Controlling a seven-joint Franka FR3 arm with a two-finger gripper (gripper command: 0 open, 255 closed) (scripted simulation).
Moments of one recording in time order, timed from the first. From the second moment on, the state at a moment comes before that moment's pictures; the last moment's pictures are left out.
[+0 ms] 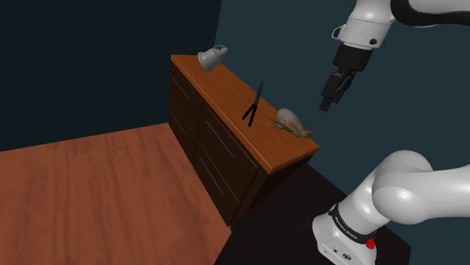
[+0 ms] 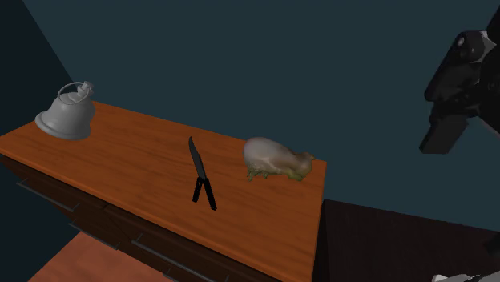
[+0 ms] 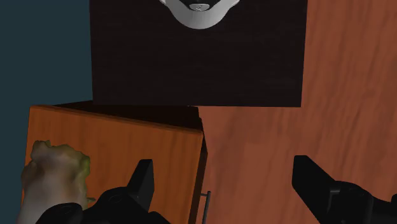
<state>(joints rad) 0.02 -0.83 0.03 -2.41 0.01 1.44 0.00</state>
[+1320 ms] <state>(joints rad) 0.23 -0.51 -0.57 -2.50 -0.02 2.13 -0.94</state>
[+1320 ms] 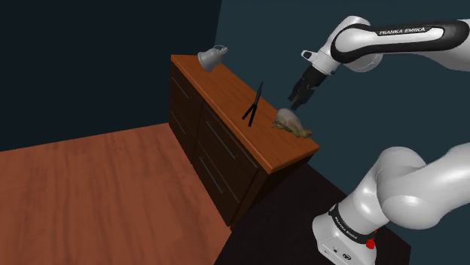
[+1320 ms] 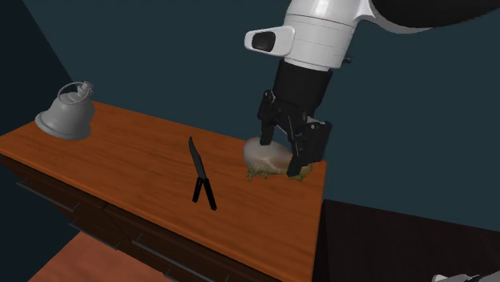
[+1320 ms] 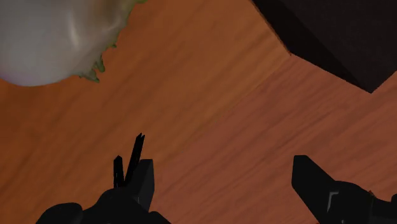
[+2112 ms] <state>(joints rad) 0.54 0.13 -0.95 -2.13 0.71 2.10 -1.89</state>
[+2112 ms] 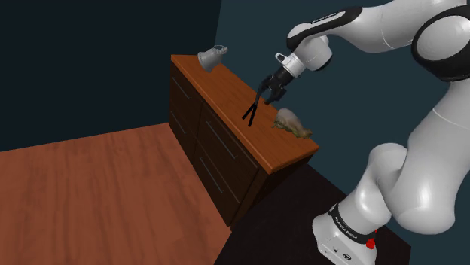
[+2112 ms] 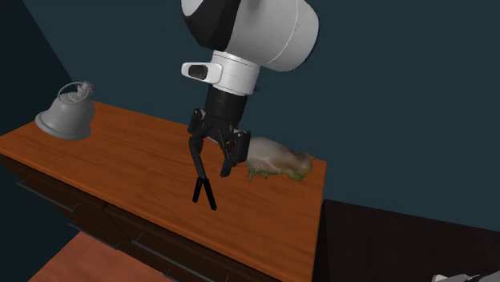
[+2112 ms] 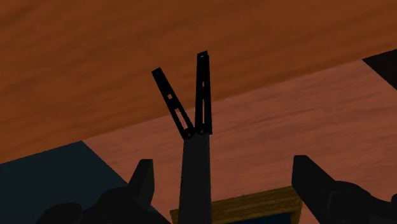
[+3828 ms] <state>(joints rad) 0.48 0.27 -0.90 -2.05 0.86 2.05 -2.03</state>
